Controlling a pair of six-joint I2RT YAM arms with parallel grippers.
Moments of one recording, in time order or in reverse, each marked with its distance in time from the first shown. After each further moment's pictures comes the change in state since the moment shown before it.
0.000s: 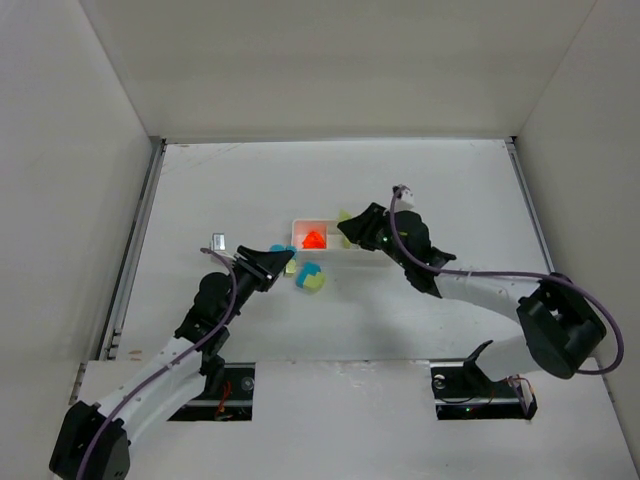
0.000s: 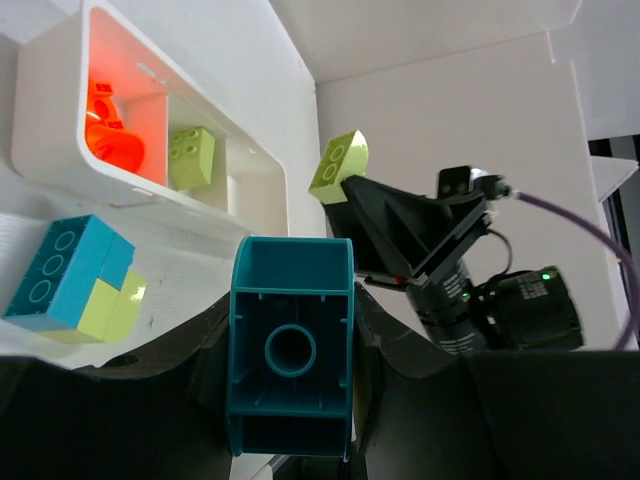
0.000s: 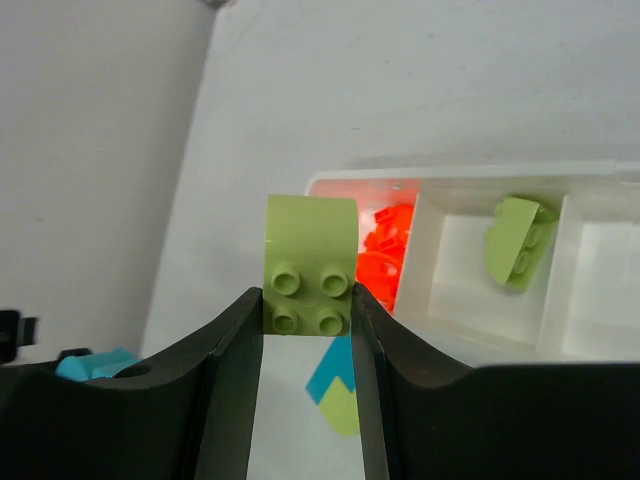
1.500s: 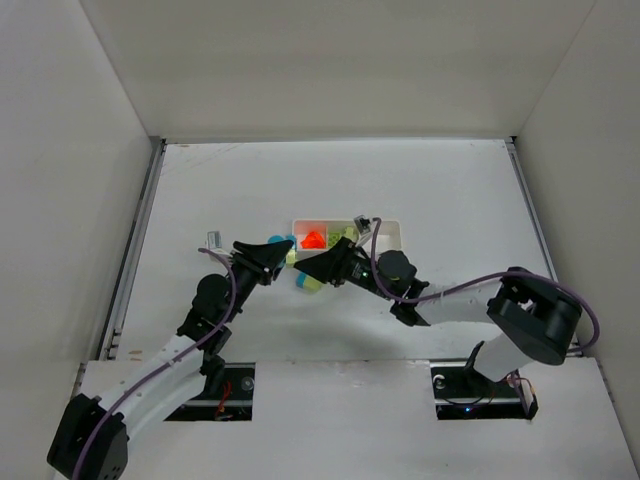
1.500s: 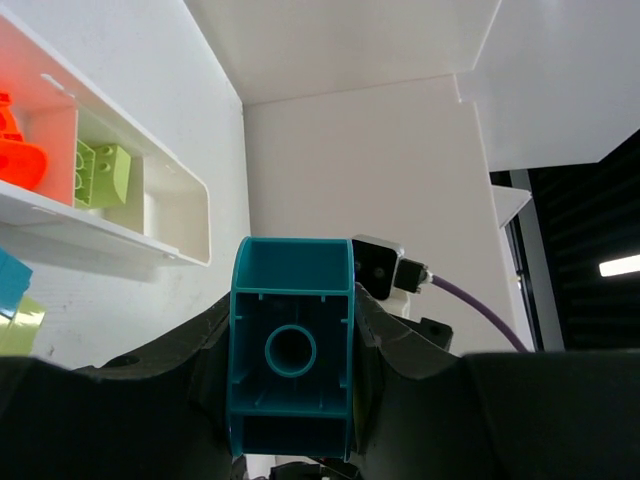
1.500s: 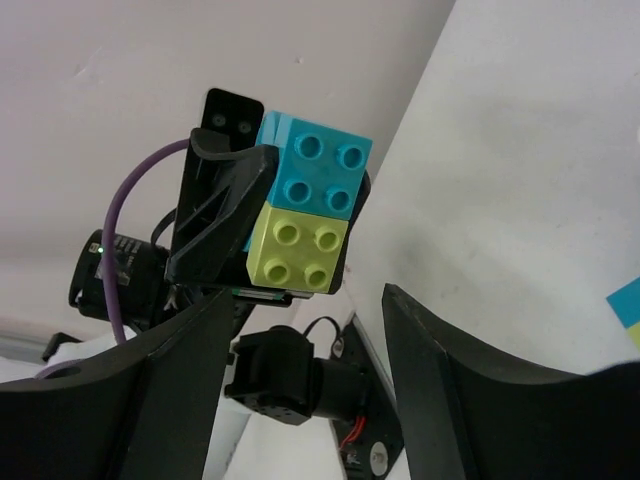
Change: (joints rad) left arm -0.030 0.048 0.001 0.163 -0.051 -0.148; right arm 0.269 0.113 -0.126 0.540 -0.175 0.228
